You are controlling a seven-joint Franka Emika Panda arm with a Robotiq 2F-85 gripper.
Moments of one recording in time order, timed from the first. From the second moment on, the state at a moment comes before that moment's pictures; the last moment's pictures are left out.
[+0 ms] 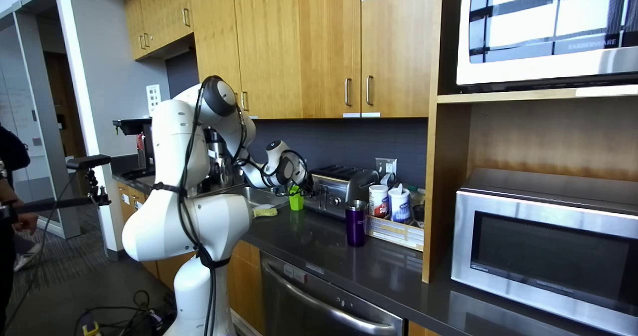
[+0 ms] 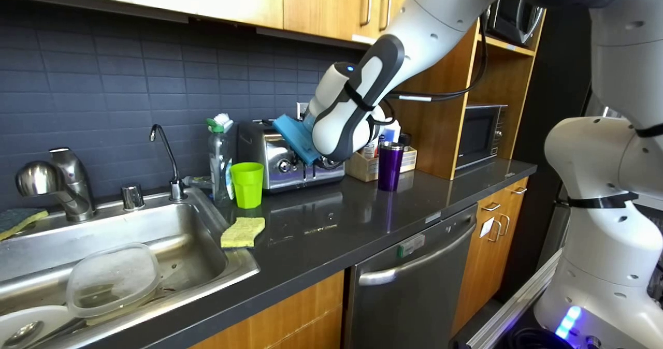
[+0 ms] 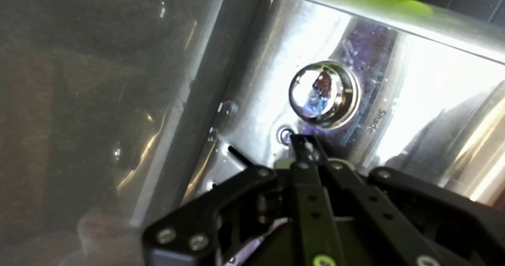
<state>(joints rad) 1.30 0.48 -0.90 -2.21 0.26 3.17 1.54</state>
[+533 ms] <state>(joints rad) 1.33 0.49 -0.92 -2.22 0.26 3.16 1.54</state>
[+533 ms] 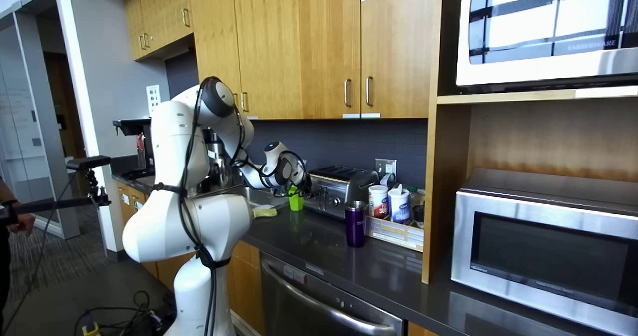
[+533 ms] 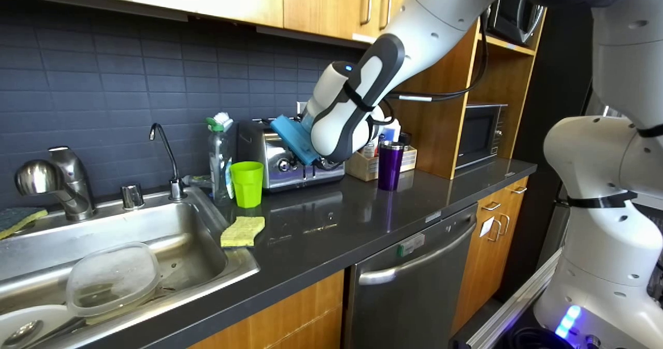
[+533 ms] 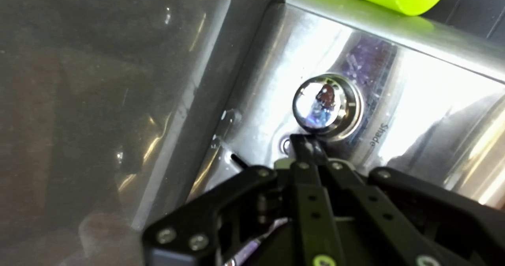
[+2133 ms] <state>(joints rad) 1.83 0.36 -1.27 -2.29 0.08 2.77 1.59</state>
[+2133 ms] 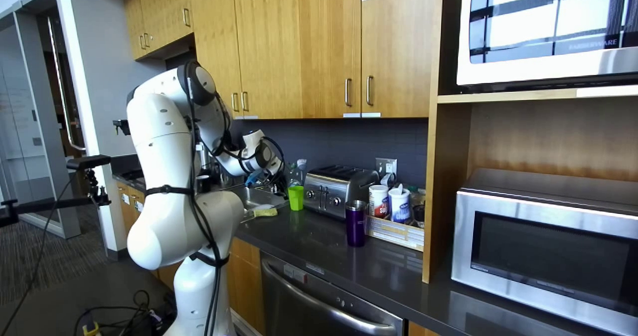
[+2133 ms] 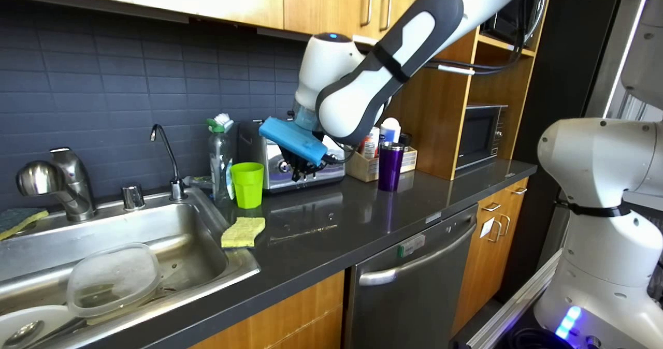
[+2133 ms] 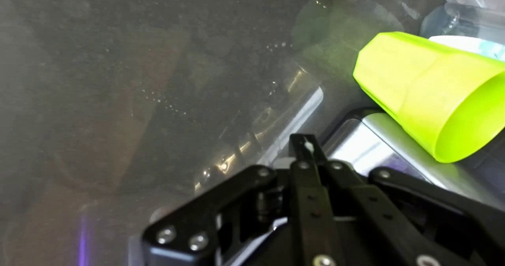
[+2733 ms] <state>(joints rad) 1.96 0.14 -1.42 -2.27 -0.05 2.54 1.32</state>
